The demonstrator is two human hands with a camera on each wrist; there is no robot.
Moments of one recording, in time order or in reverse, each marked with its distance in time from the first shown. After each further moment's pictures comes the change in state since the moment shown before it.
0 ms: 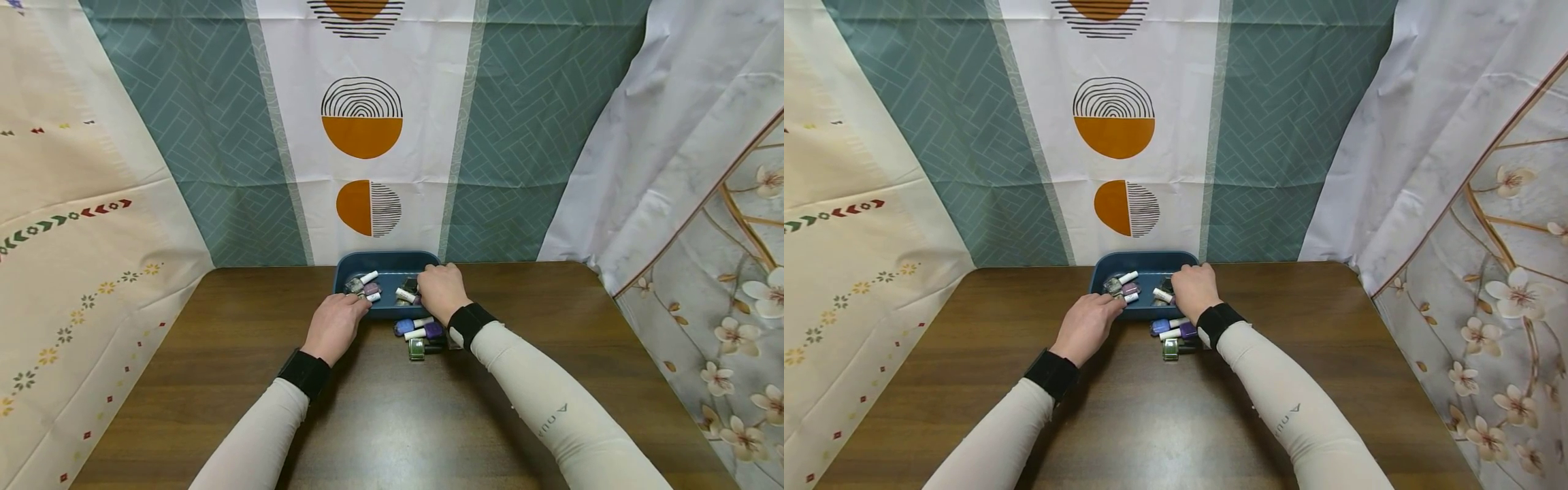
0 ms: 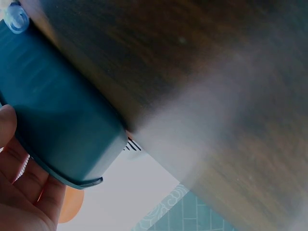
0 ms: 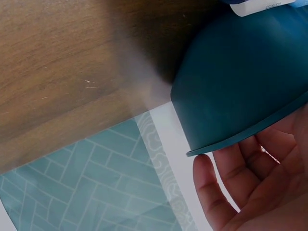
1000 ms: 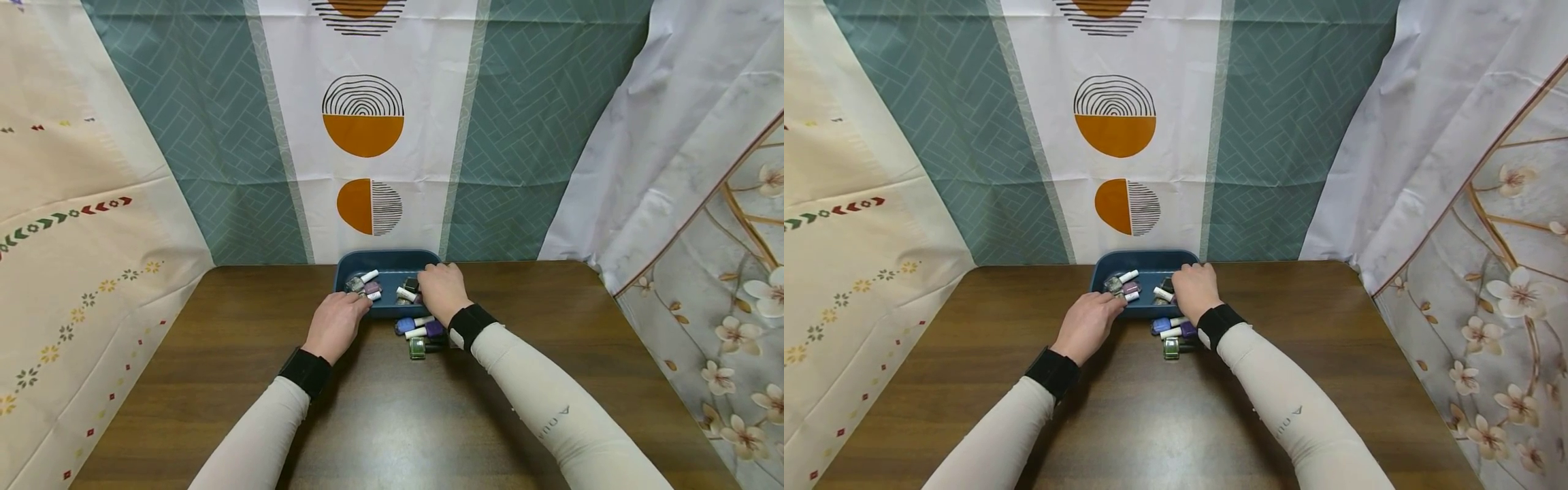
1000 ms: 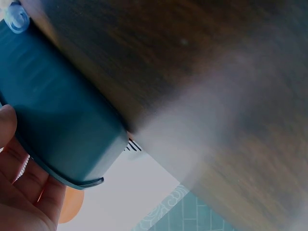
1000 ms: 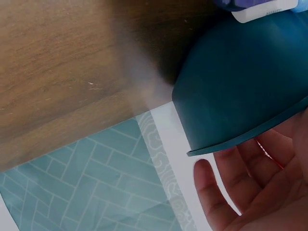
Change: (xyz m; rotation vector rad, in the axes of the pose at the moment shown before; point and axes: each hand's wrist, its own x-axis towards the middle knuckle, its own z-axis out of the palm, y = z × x) left_hand 0.000 -0.002 0.002 -0.004 -0.015 -0.002; right_hand -0.002 -0.003 -0.001 0.005 -0.009 0.026
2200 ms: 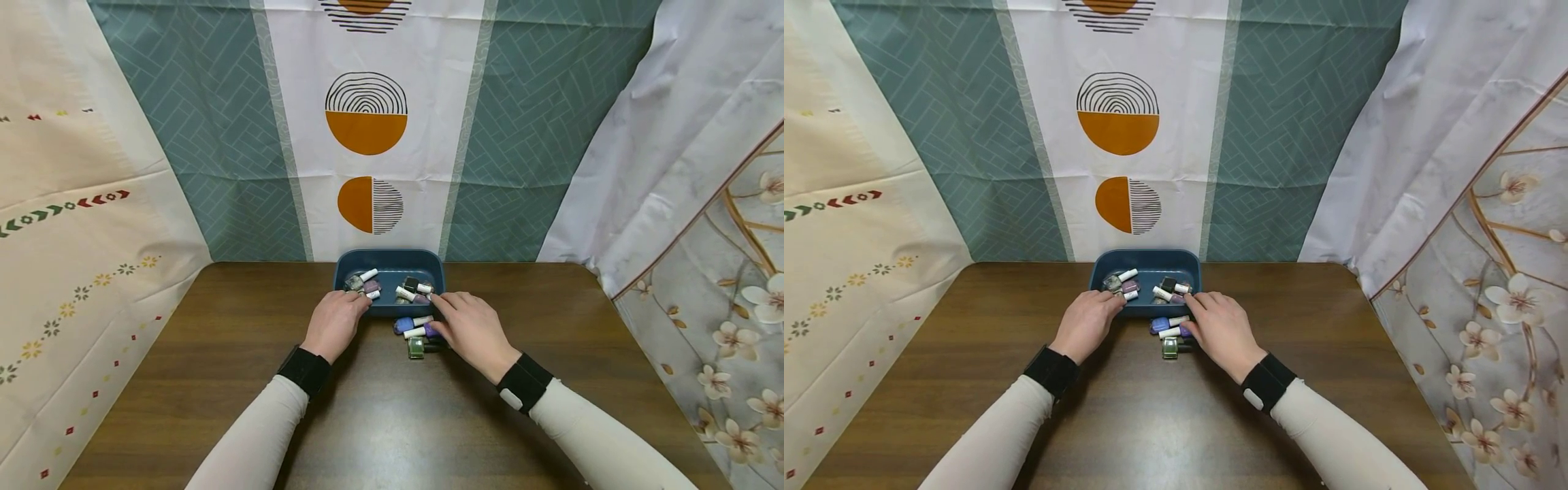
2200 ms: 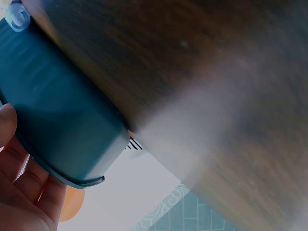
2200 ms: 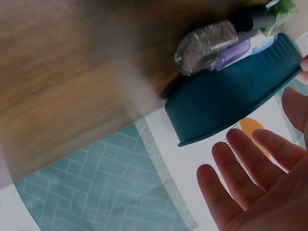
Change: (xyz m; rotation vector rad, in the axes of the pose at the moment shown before) left_hand -0.001 -0.001 0.002 -0.002 0.040 0.009; right_hand -0.098 0.014 -0.008 0.209 0.258 -0.154
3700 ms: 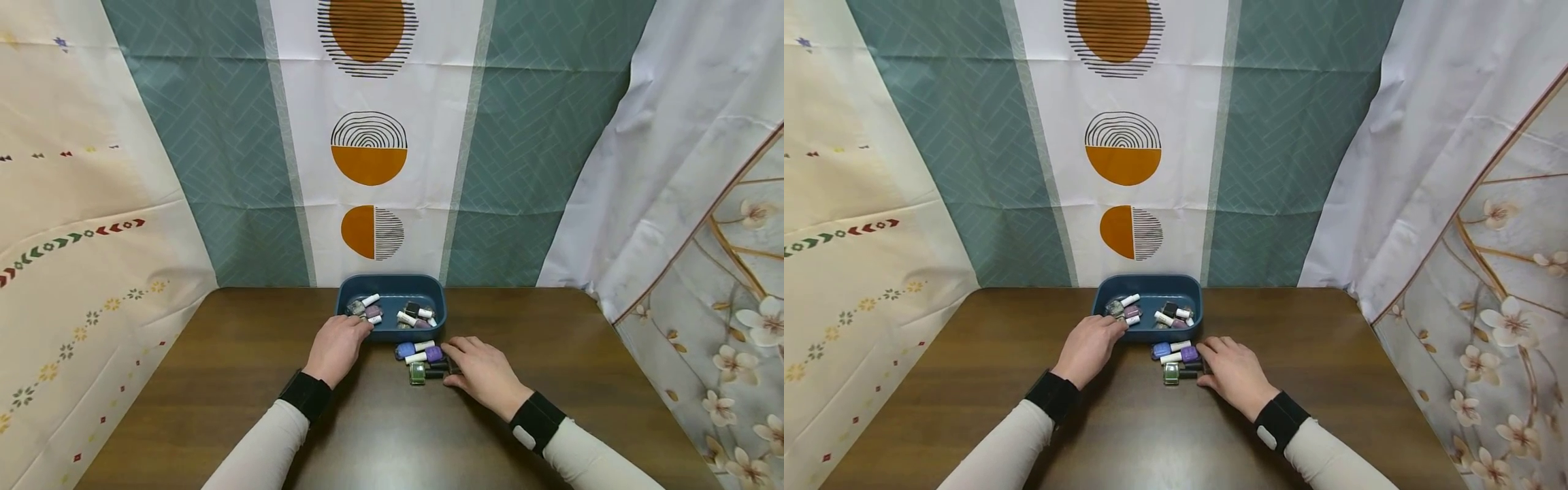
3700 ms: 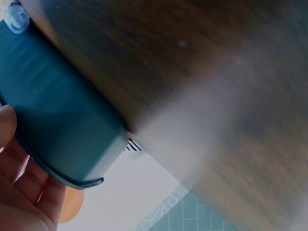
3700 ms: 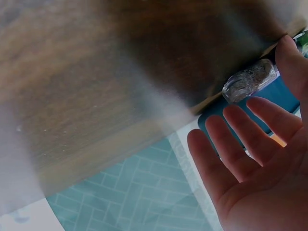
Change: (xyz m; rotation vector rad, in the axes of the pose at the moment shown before) left_hand -0.007 0.004 -0.002 0.011 0.003 -0.011; right_hand -0.040 0.006 0.013 0.011 -0.198 0.015
